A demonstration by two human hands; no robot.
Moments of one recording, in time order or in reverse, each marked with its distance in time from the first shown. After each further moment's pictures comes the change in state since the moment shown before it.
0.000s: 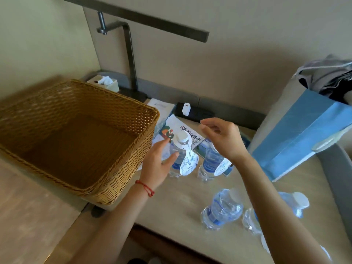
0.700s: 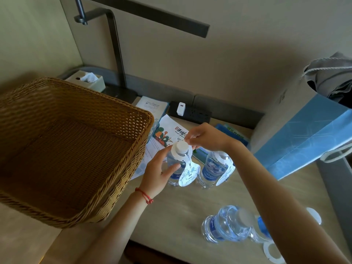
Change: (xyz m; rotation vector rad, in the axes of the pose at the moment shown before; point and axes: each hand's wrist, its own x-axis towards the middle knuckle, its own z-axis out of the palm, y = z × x) left_hand 0.022 -0.042 0.024 -0.287 -0.268 -0.102; right_hand 0.067 0.023 0.030 -0.122 -0.616 0.138
